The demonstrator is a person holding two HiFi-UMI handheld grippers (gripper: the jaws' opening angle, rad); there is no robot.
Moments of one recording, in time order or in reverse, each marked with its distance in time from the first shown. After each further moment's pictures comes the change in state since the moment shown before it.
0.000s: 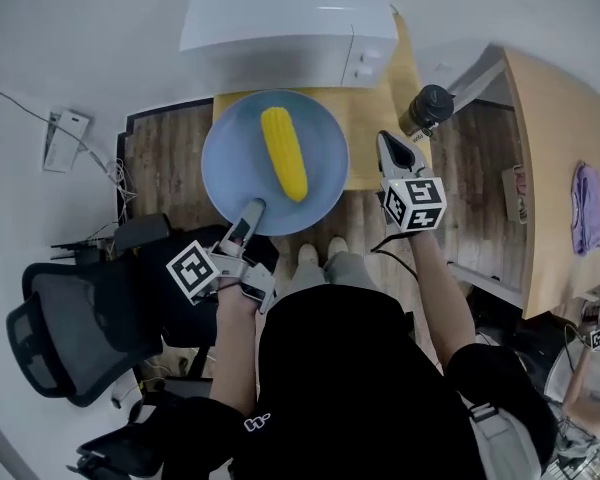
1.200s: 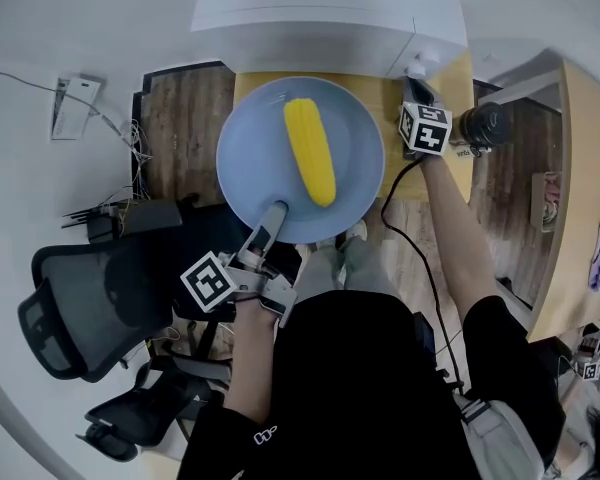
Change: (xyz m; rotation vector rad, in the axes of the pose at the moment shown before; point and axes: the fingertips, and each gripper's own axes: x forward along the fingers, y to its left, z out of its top) left arm 0.030 0.011 0.026 -0.051 -0.069 0.026; right arm 0.203 -0.092 -0.069 0.038 0.204 -0.151
